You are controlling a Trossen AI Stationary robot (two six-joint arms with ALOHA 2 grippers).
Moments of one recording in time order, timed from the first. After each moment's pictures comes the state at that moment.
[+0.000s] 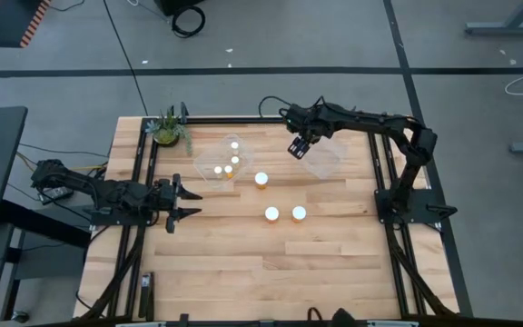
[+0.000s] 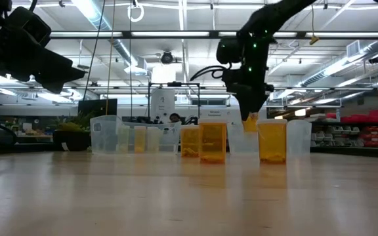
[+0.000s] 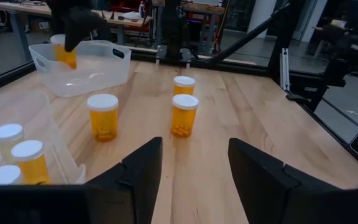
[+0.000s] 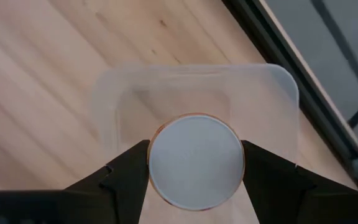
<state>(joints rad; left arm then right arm) -0.28 0.24 0.01 0.09 -0.30 -0.18 -0.51 1.76 1.38 -0.91 0.26 0.20</state>
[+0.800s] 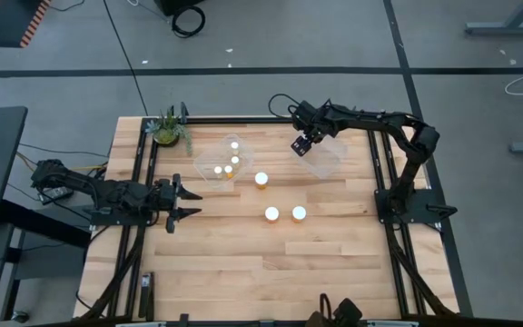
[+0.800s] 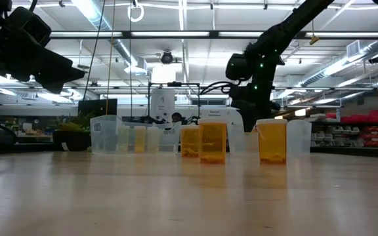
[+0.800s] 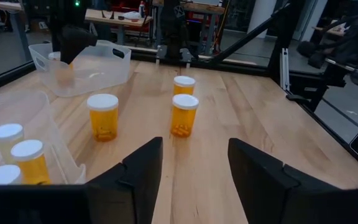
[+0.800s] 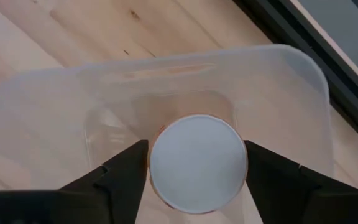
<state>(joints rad) -0.28 0.24 0.01 0.09 -0.30 -0.18 -0.63 1.76 1.20 -0.67 0.16 0.18</state>
